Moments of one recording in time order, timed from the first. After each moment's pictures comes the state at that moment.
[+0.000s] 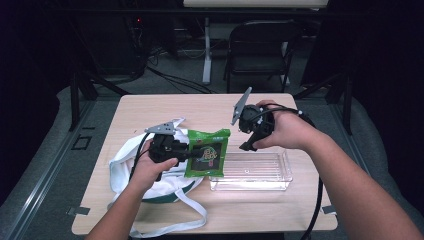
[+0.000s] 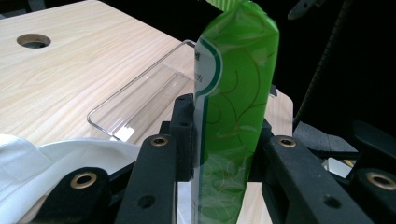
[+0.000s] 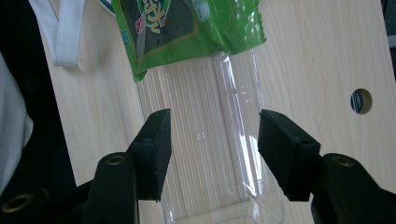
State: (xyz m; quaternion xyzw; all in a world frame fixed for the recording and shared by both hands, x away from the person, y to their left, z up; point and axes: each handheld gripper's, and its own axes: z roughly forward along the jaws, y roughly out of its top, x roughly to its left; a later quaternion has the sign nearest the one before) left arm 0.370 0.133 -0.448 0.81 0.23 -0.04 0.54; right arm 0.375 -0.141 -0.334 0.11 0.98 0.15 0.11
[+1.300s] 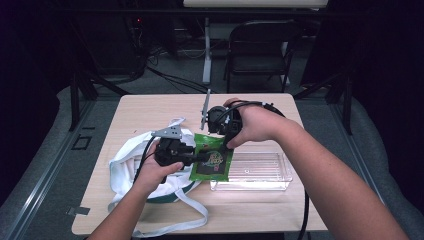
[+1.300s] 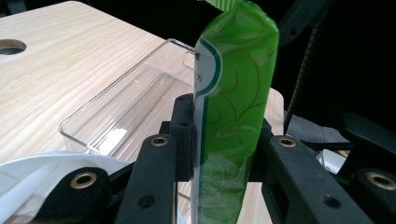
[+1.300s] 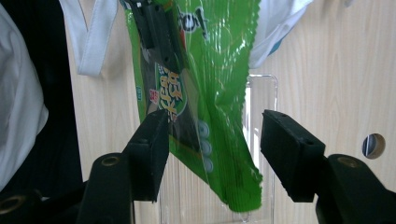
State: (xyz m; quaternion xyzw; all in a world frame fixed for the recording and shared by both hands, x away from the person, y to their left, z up) left arm 0.363 0.117 -0.449 0.82 0.20 -0.04 0.54; right arm 0.382 -0.071 -0.336 0.02 0.99 0.09 0.07
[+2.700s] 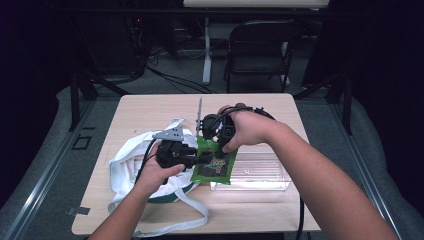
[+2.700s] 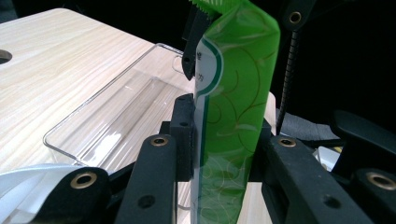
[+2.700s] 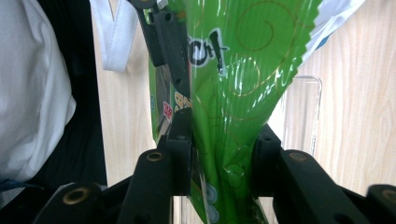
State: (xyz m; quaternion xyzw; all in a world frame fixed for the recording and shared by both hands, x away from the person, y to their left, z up) left arm 0.357 0.112 -0.447 0.82 0.18 -0.04 0.55; right arm 0.384 -0.058 -0.357 0.02 1.00 0.07 0.01
